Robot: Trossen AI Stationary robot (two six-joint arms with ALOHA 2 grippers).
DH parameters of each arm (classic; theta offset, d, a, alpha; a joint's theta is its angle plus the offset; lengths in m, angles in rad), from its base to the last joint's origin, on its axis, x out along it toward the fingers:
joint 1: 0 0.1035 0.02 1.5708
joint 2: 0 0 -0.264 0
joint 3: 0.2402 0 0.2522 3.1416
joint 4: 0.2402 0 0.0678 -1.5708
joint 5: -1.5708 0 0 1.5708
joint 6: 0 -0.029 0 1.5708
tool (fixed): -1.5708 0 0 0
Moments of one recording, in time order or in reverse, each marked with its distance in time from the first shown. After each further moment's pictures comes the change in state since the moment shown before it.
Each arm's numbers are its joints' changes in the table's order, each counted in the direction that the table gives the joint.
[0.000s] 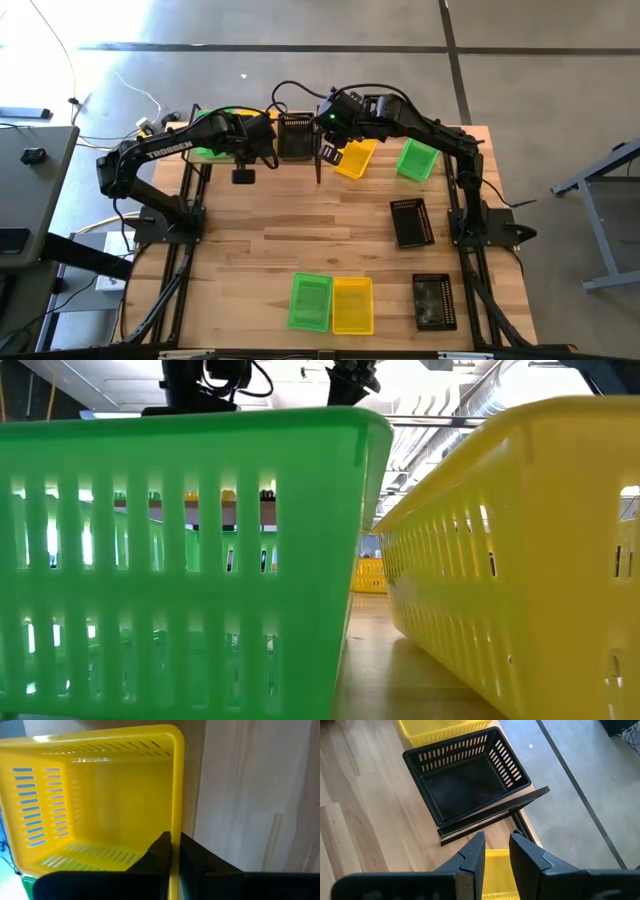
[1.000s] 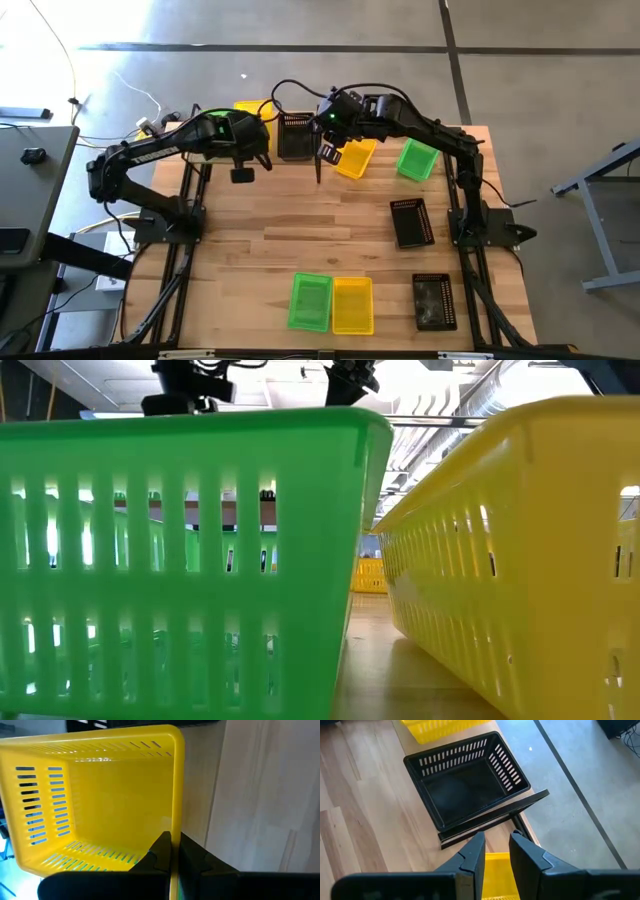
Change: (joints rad) left arm -0.058 0.082 0.000 -0.040 -0.088 0.048; right arm 0.000 0.000 0.000 -0.016 0.000 0.000
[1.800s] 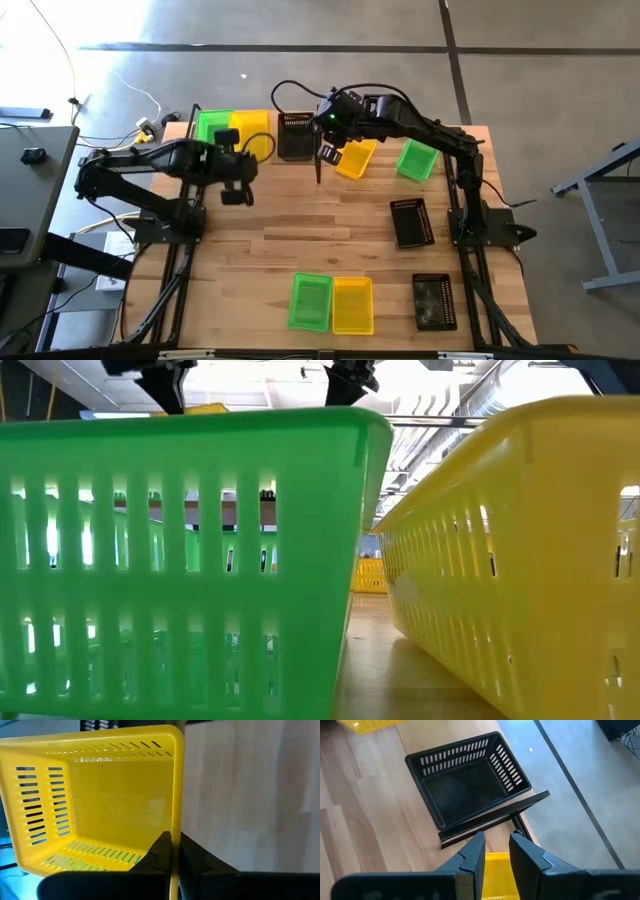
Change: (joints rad) left arm -0.334 0.124 0.000 0.113 -0.173 0.259; right arm 0.000 0.000 0.000 0.000 0.000 0.011
